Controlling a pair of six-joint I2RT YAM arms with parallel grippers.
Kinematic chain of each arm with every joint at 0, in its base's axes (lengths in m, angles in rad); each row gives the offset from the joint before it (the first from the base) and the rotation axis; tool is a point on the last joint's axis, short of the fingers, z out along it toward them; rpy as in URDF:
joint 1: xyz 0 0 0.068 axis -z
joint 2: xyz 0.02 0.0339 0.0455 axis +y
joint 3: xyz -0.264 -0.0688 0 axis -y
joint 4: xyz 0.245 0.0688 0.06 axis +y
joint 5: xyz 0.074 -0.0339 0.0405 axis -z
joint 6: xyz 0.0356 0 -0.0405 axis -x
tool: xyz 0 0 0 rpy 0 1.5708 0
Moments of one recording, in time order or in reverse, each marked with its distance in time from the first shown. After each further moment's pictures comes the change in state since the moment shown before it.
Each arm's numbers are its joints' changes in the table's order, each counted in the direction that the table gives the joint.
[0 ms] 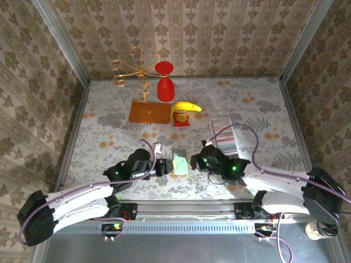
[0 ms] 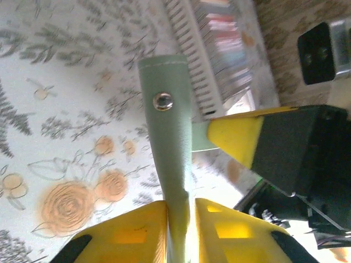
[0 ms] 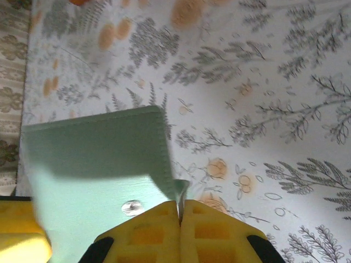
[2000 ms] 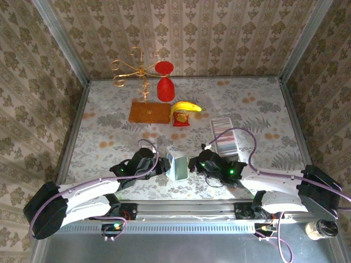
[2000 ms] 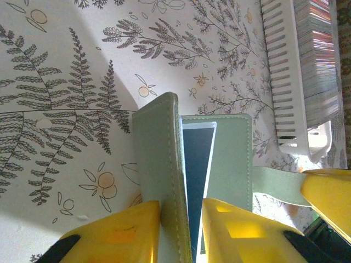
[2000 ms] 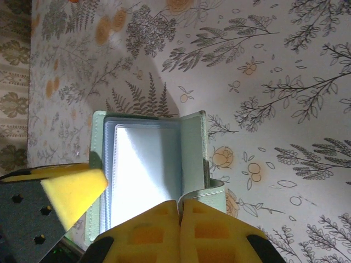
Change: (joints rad) left arm -0.067 0.124 -0.019 0.005 -0.083 0.057; right arm -0.049 0.025 -0.032 -0.065 0.036 -0.092
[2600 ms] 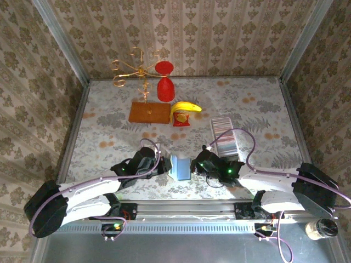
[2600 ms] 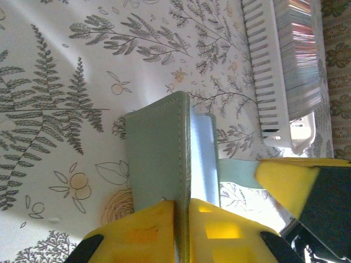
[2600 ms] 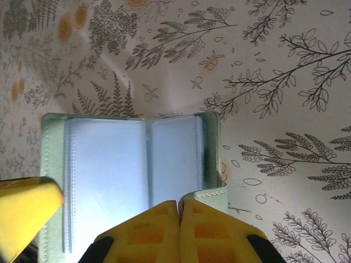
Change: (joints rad) left arm 0.021 0.014 0.027 -0.014 0.023 -0.005; right arm 0.014 0.046 0.000 0.040 0.011 -0.018
